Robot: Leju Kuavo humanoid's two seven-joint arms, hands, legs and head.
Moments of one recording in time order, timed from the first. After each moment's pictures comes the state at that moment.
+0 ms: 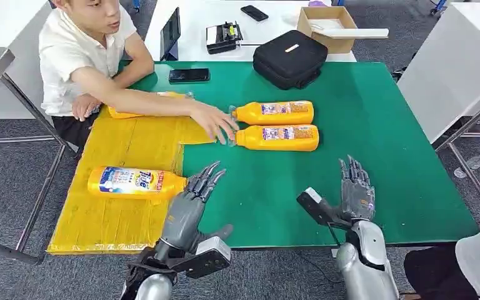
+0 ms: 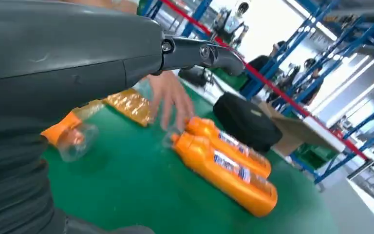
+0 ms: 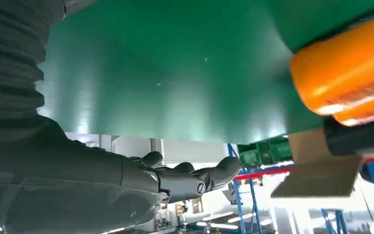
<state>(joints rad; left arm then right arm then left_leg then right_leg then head) -0.04 -0.26 -0.48 -1.45 -0.87 0.14 -0.31 -0.13 -0.01 -0.09 -1.16 1.37 -0.27 -0.18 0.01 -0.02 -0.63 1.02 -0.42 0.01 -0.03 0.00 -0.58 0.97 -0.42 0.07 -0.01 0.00</state>
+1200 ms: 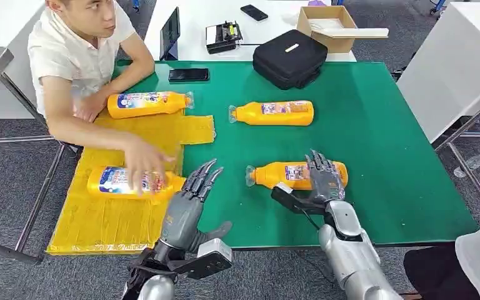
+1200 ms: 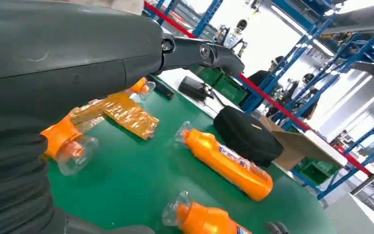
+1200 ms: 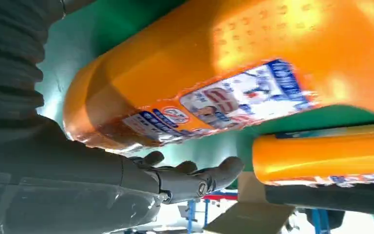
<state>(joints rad) -0.04 -0.26 -0.50 -1.44 -0.89 0.24 -0.33 -0.33 -0.06 0.11 -0.87 1.40 -0.21 -0.11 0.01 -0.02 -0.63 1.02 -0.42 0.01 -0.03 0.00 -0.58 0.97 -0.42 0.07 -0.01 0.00</state>
